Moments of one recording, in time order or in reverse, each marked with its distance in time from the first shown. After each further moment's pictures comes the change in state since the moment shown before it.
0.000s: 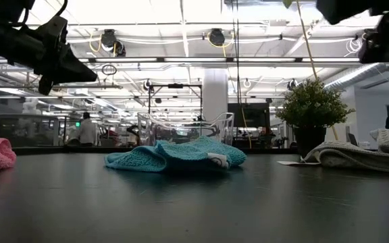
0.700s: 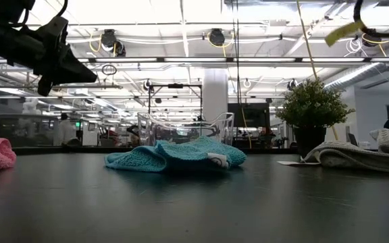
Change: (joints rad) left arm 0.000 0.000 0.000 -0.003 0.000 -0.038; right arm 0.165 0.012 -0.352 0.502 -0.003 -0.092
